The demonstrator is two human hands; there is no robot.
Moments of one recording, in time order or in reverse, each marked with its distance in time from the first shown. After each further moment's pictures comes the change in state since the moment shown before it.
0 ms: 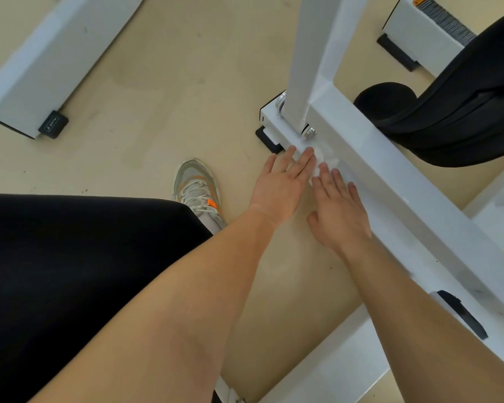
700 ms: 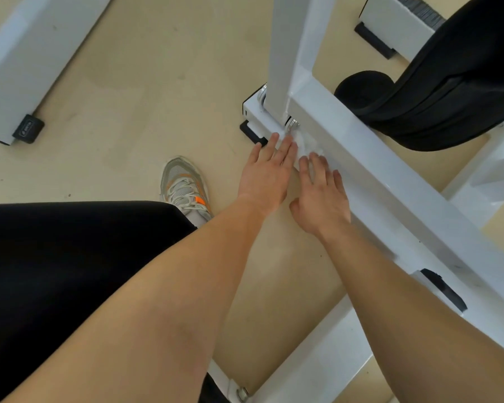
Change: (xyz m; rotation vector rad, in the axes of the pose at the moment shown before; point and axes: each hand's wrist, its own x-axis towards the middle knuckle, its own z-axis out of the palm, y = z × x) left_hand 0.006 0.000 -0.007 0.006 -0.024 -0.040; right_hand 0.004 -0.016 -0.005 0.064 0.038 0.101
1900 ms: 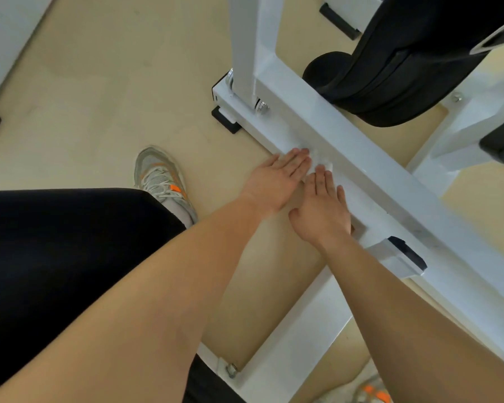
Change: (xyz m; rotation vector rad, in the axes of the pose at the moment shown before) left_hand -0.015 0.050 0.005 0.007 -0.084 0.364; right_hand -0.061 0.029 0.003 0.025 -0.167 0.232
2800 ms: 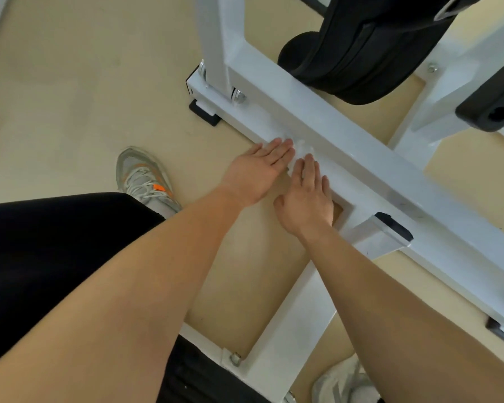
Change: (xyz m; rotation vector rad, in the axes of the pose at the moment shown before) left_hand -0.003 -0.010 0.004 0.014 0.017 0.103; right_hand -0.009 -0.007 0.018 0.113 0.102 0.091
